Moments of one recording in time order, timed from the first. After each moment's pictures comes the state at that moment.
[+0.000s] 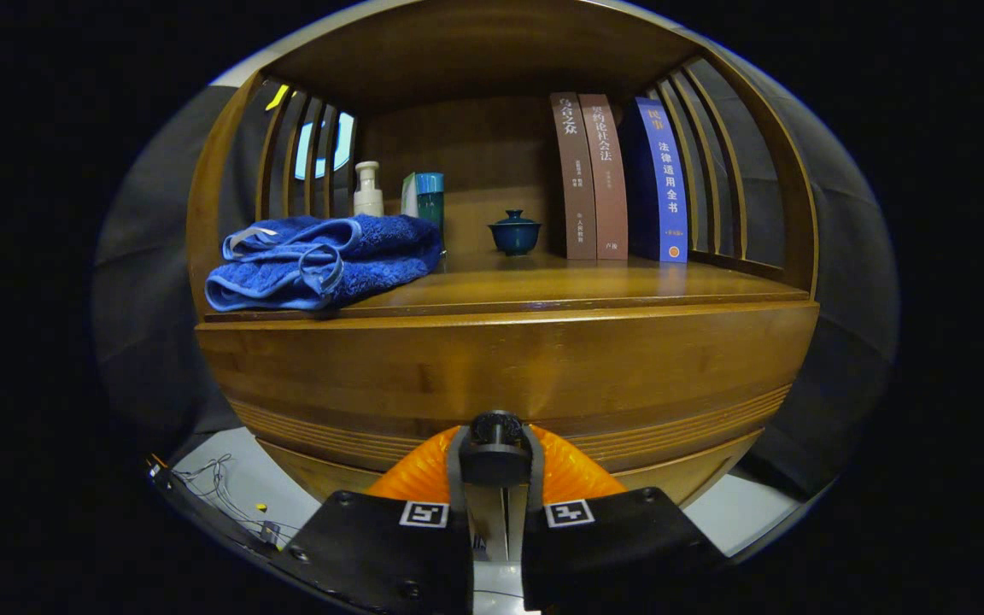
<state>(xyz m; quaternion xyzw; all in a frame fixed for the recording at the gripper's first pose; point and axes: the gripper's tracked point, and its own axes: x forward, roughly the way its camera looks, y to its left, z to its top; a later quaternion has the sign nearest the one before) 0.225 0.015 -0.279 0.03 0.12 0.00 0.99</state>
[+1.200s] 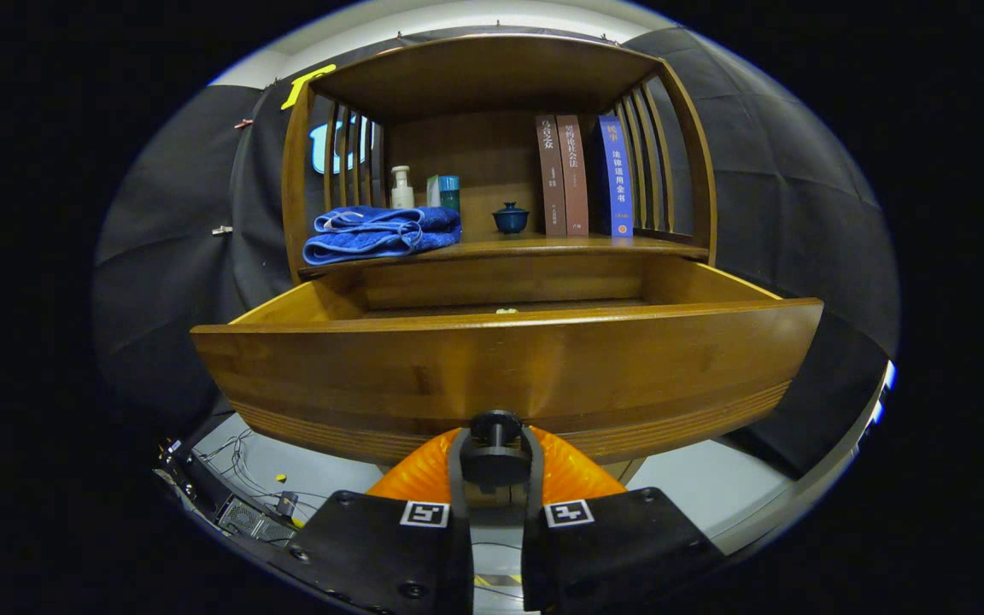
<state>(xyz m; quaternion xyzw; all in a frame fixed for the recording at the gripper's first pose) 0.053 0.022 -0.291 0.03 0.14 0.00 0.99</state>
